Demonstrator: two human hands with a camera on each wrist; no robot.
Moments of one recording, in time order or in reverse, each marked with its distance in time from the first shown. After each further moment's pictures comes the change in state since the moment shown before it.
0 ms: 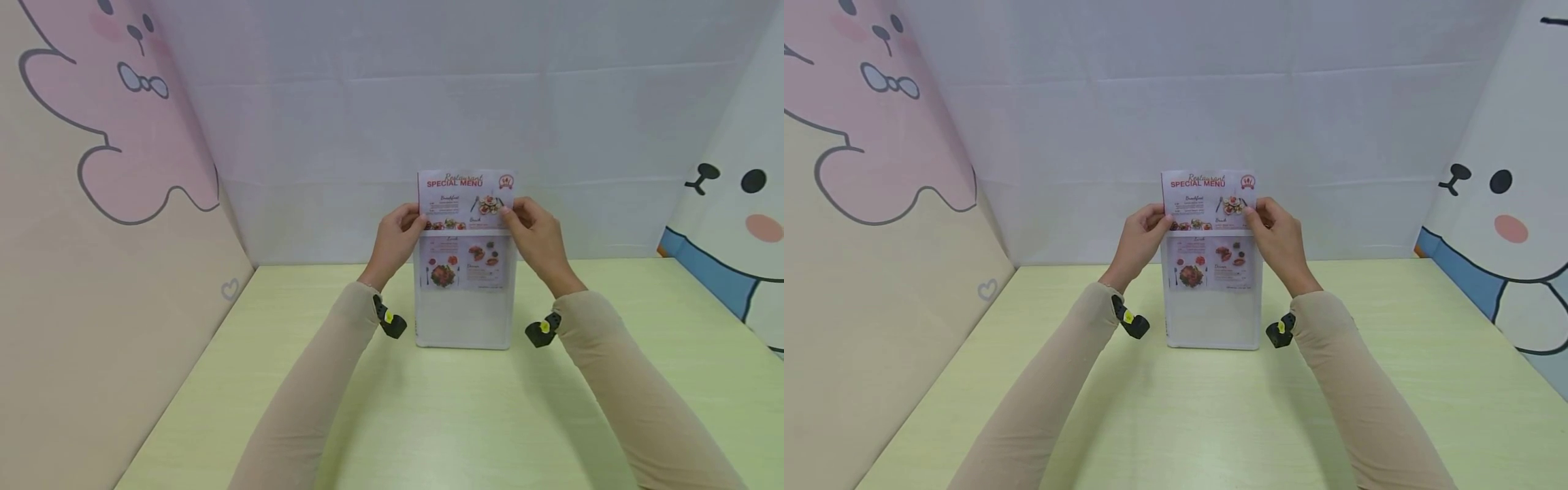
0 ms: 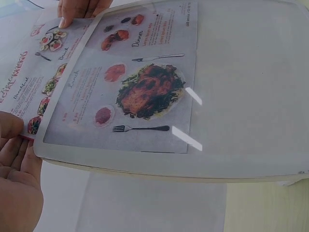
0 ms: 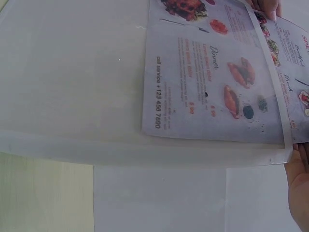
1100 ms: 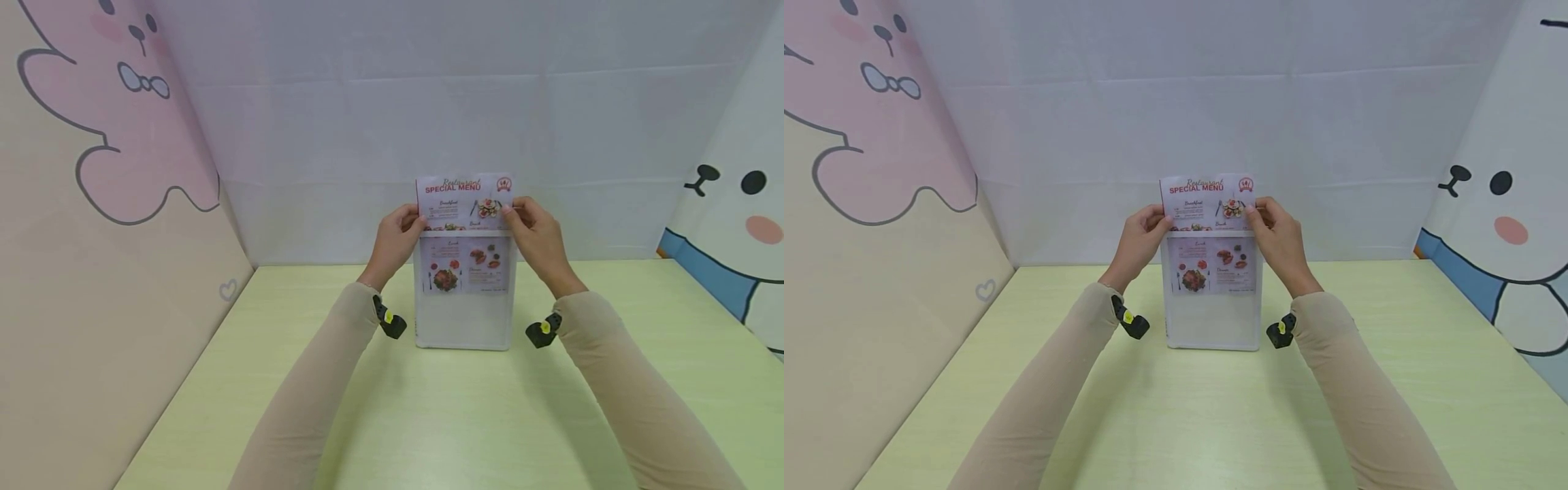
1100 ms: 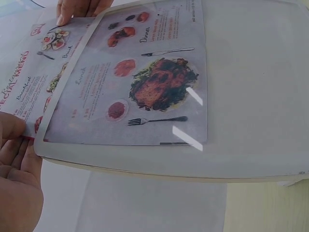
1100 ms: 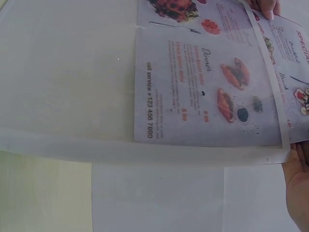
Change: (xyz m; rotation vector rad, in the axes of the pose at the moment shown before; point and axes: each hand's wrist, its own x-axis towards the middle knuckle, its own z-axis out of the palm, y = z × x) left_hand 0.001 -0.002 0.000 0.012 -0.003 -0.001; right_hand 0.001 0.002 0.000 0.028 -0.019 0.005
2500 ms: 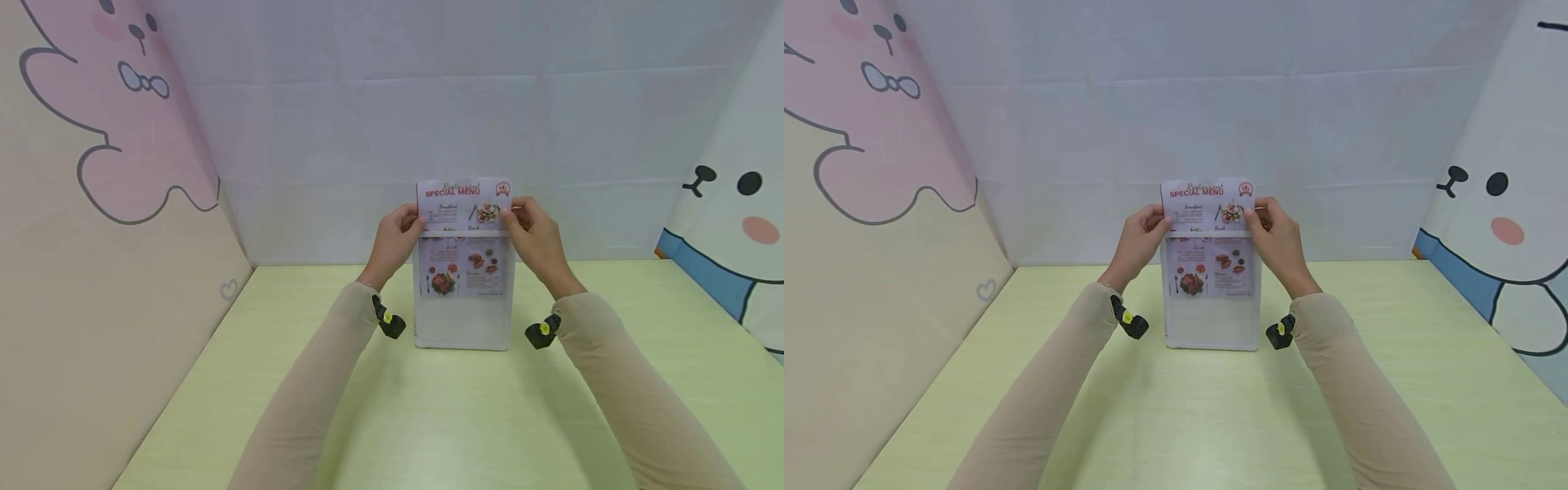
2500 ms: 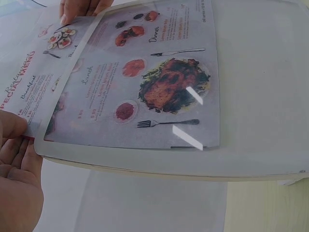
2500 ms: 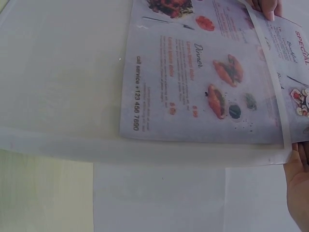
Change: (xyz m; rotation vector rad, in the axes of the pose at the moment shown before) left_hand -0.001 0.000 -0.002 -0.021 -0.011 -0.009; right_hand -0.004 -0.003 0.001 -0.027 -0.009 -0.007
